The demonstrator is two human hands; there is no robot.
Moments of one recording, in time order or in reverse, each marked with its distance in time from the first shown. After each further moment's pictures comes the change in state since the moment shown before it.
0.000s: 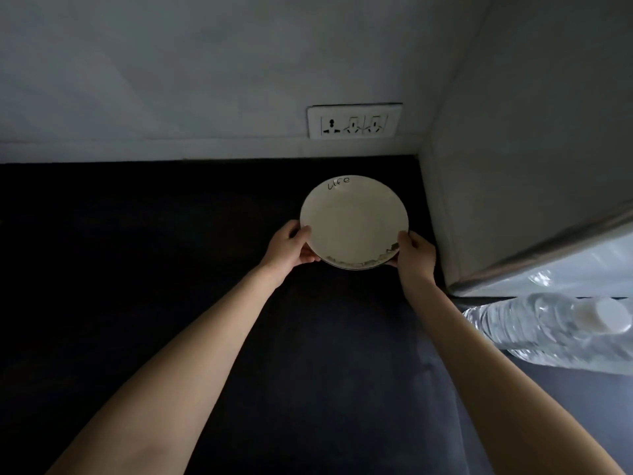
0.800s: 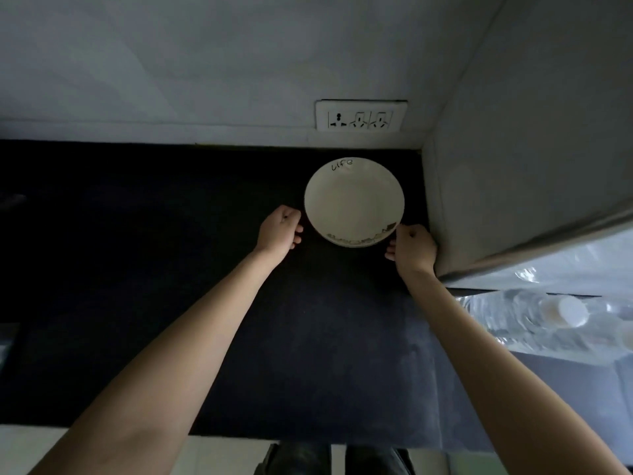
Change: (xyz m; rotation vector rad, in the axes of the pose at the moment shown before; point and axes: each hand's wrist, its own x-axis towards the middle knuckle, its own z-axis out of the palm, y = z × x) left_hand -0.023 0.022 -0.013 0.240 0.192 -0.010; right_hand -0.018 -0.027 -0.008 -0.260 0.009 0.084
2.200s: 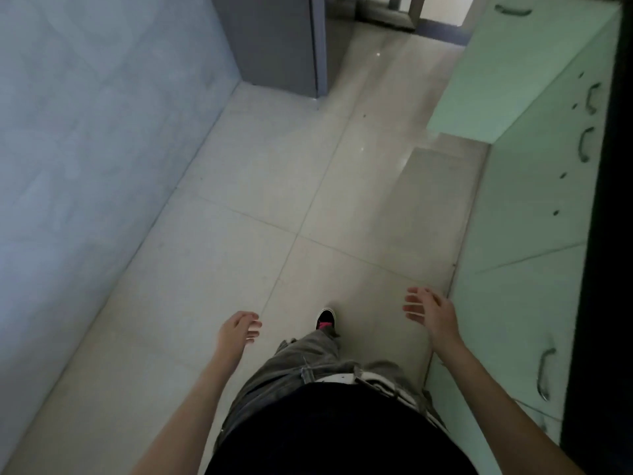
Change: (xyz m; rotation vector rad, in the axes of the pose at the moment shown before) left_hand -0.743 -0.465 0.055 -1.386 1.468 -0.981; right_hand -0.544 0.313 0.143 -1.095 -1.623 -0.361
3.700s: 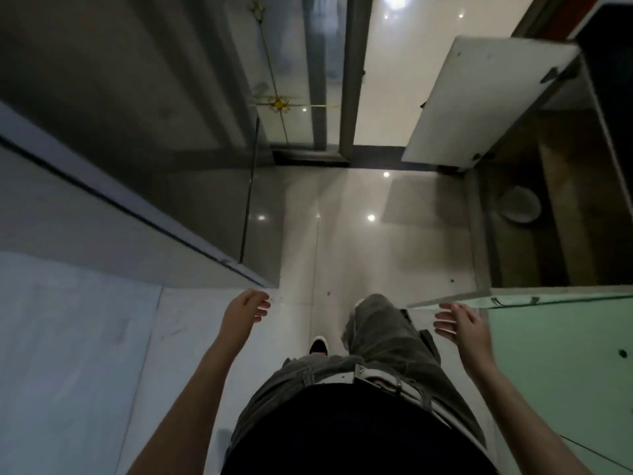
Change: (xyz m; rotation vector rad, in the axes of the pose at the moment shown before) left_hand 0.577 0.945 0.301 0.295 -0.317 0.313; right_hand 0.707 -0.648 0.085 0.158 0.341 0.033
